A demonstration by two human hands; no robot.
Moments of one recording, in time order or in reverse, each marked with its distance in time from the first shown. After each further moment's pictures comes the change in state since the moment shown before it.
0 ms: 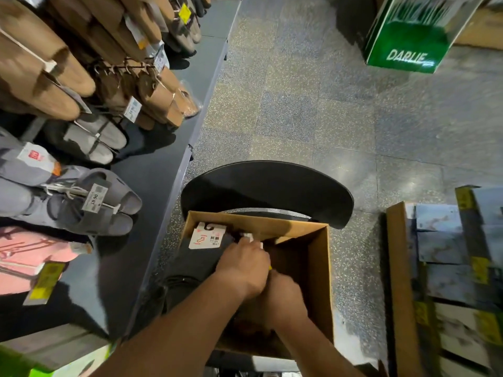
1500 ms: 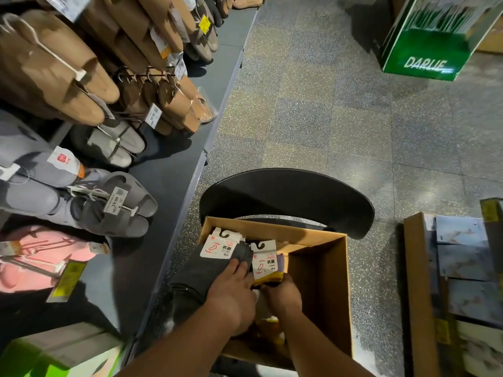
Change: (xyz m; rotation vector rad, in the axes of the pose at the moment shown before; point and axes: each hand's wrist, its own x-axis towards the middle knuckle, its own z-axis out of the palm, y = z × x) left_hand -0.015 -0.035 0.052 0.414 -0.200 0.171; right_hand 0.052 -0.003 0.049 0.609 -0.001 0.347
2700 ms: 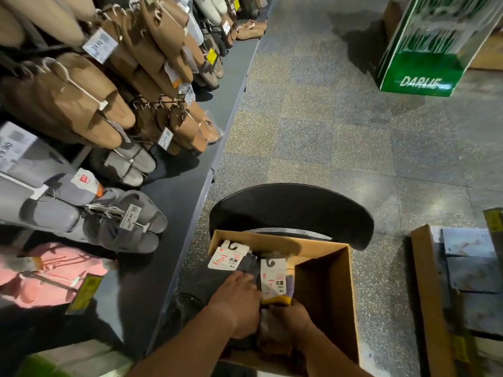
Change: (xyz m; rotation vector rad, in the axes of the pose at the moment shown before) left_hand -0.021 -0.011 -0.005 -0.299 0.133 -0.050; right_hand -0.001 0.028 0.004 0.464 -0.189 0.118
